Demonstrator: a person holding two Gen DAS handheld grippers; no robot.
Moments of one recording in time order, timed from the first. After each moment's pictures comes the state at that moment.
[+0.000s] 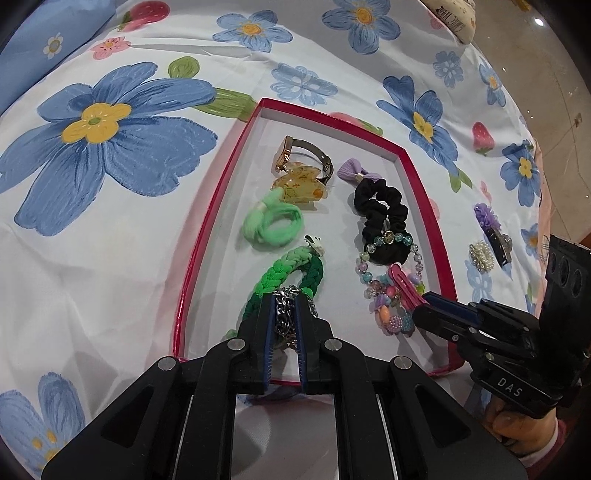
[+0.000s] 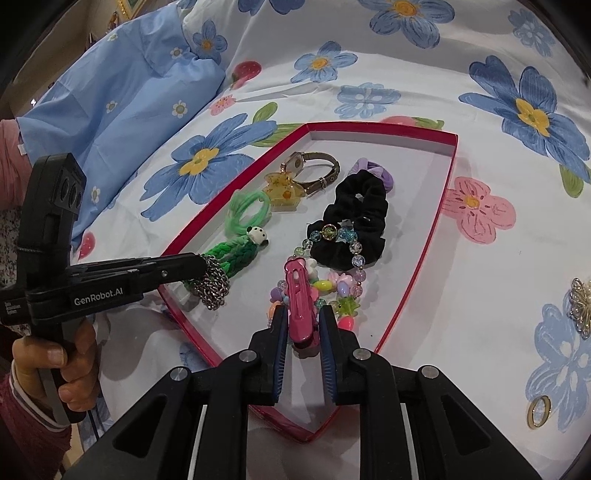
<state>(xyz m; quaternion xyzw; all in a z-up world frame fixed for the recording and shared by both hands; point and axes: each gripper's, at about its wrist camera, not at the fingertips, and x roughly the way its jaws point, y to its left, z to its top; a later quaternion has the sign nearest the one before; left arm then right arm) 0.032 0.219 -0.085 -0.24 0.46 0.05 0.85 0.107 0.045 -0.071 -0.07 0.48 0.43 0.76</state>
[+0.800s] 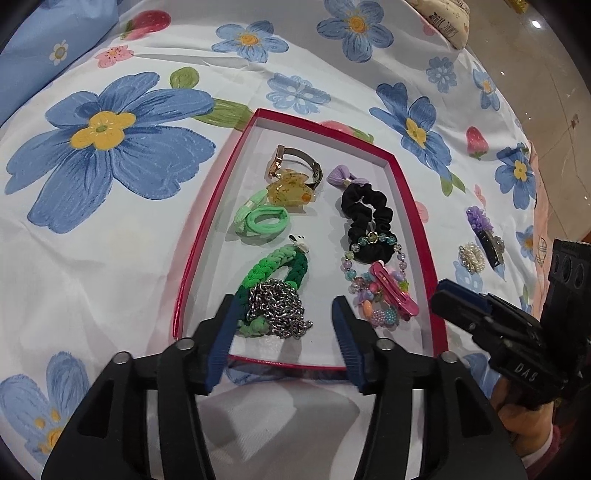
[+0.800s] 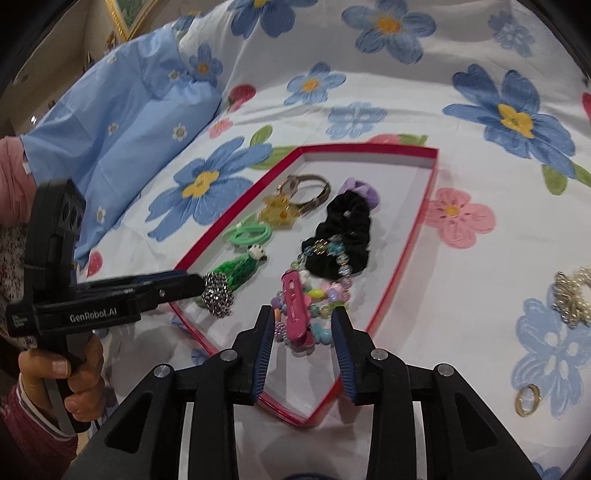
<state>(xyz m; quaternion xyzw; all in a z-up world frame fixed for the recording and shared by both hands) 0.020 0.213 -0.068 -0.24 0.44 0.06 0.86 0.107 0.019 -0.053 -0.03 0.46 0.42 0.78</state>
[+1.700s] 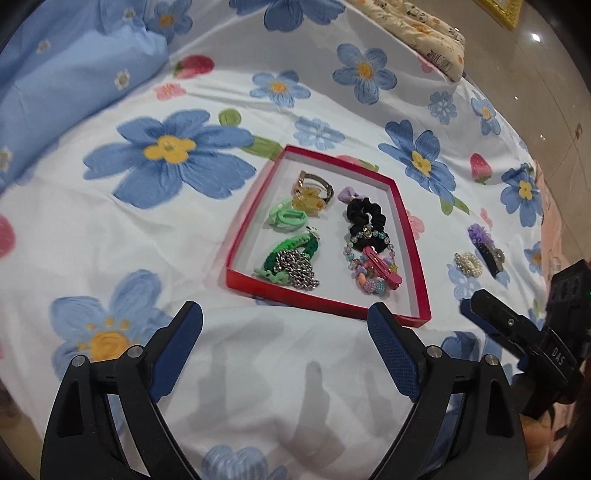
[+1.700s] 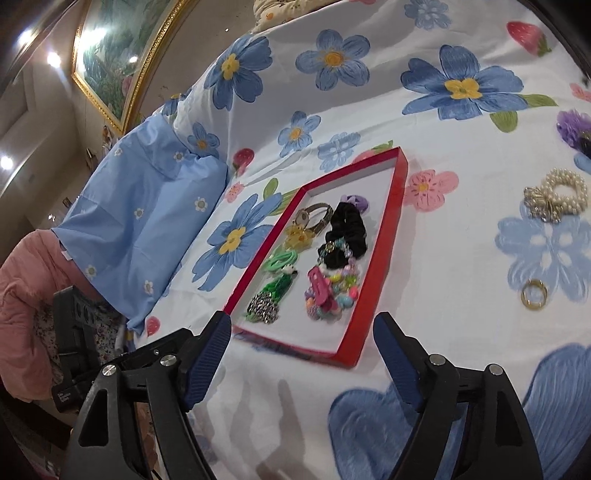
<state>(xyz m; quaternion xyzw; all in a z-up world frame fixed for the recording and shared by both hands) -0.069 0.182 -0.030 -0.22 0.38 0.14 0.89 0.069 -0.047 -0.041 0.15 0.43 0.43 0.78</state>
